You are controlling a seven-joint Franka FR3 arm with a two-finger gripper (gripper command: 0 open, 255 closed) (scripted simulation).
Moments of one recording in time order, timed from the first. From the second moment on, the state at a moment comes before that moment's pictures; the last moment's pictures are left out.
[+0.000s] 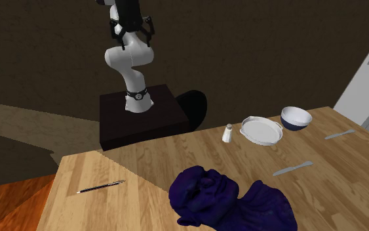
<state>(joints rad) 0.02 -0.82 -0.01 -2.31 0.03 1.44 0.11</state>
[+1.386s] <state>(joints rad) 0.12 -0.54 0.34 -2.52 0.22 1.96 0.43</state>
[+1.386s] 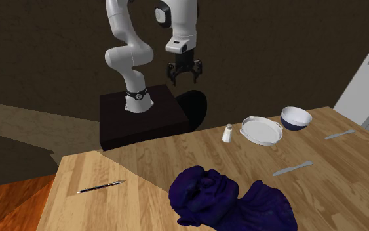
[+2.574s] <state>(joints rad) 0.15 0.19 0.58 -2.25 -0.12 2.38 0.94</state>
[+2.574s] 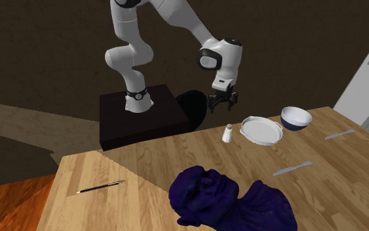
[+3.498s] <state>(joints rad) 0.32 0.53 0.47 -2.05 -0.36 2.47 1.15</state>
